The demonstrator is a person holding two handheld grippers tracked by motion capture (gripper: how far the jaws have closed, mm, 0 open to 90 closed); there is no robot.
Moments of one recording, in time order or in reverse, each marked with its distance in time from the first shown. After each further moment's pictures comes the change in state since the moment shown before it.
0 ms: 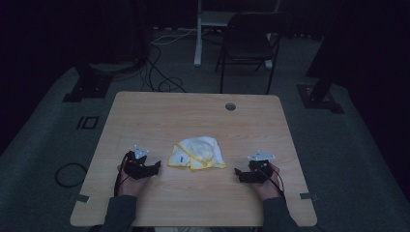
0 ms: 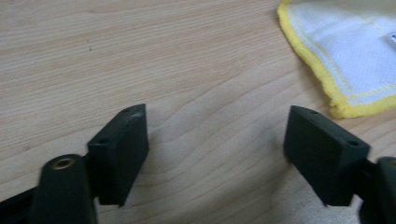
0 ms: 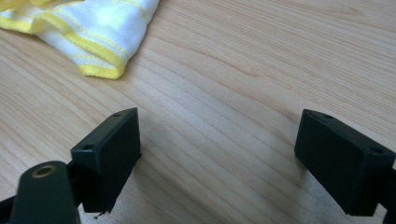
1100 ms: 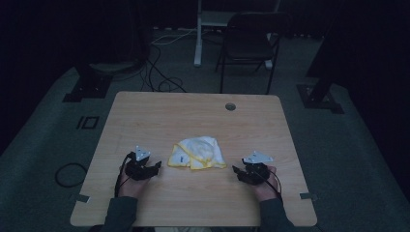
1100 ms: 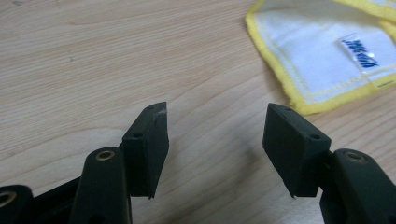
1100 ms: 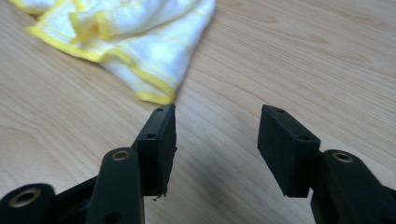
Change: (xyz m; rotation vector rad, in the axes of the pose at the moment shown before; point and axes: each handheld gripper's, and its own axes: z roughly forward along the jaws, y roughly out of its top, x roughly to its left) left arm -0.010 0.003 -0.011 -0.014 -0.046 0.026; right arm 0.024 0.012 -0.017 -0.064 0.024 -0.073
